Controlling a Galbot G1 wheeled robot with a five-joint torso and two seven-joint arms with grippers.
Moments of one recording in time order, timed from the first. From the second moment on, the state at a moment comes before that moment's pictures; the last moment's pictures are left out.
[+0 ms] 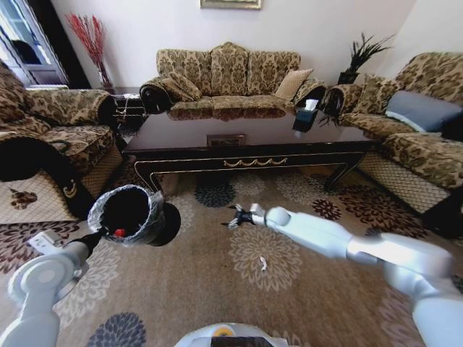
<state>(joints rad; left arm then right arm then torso) 1.36 -1.13 -1.06 -2.16 -1.40 0.74 -0.72 -0.15 0.87 -0.93 1.20 0.92 -0.03 -0.20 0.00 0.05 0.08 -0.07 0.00</state>
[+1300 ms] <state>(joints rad) 1.36 -1.15 -1.06 -2.23 -1.37 0.74 -0.70 -0.47 0.84 -0.83 1.22 1.36 -0.49 0.39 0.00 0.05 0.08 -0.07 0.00</state>
